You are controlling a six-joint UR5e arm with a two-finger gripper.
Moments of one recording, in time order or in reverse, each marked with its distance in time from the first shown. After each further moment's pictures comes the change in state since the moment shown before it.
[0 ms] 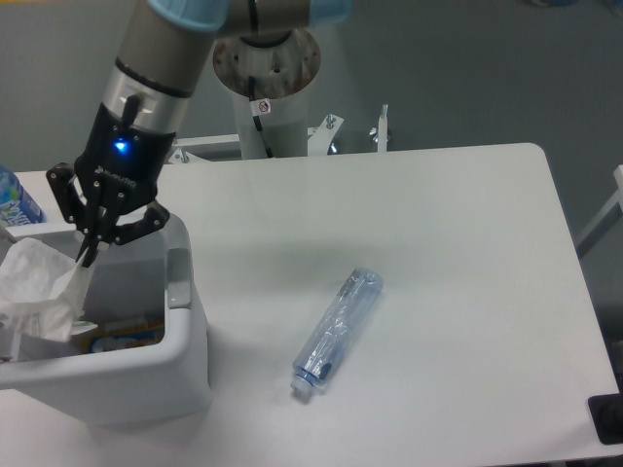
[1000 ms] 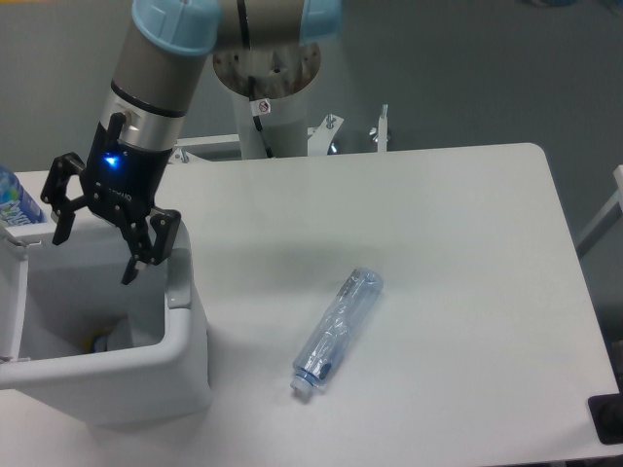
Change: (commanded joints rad) arm 0.037 -0.006 0.040 0.002 0.015 0.001
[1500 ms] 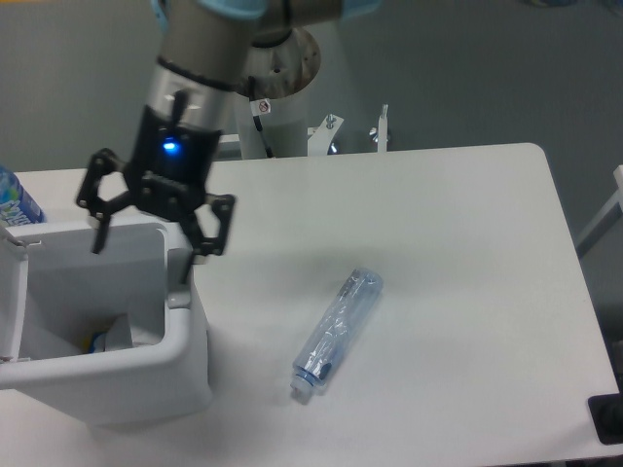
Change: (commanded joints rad) arm 0.146 -0.031 0.108 0.012 0.043 -0.180
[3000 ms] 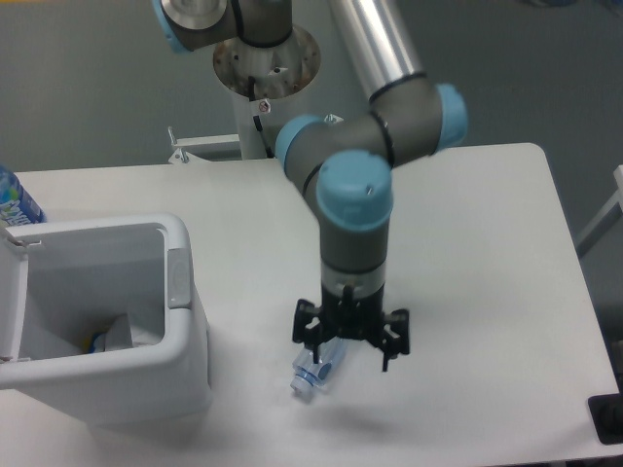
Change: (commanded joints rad) arm 0.019 -0.389 0.014 0.000 0.373 0.374
